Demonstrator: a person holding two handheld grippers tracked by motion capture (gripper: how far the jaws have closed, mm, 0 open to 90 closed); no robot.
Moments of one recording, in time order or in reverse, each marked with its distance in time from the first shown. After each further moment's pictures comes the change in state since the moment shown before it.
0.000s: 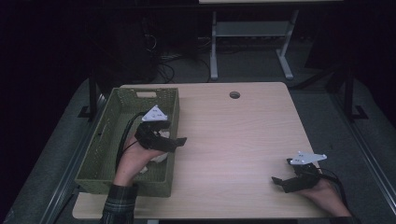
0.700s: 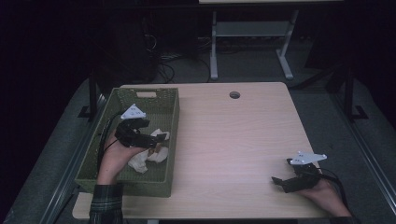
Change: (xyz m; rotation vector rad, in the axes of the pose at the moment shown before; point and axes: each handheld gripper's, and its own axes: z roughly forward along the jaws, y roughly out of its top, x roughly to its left) left arm 0.040 -0.024 -0.023 0.025 0.111 -0.056; right arm 0.000 0.000 0.000 0.000 0.000 -0.001
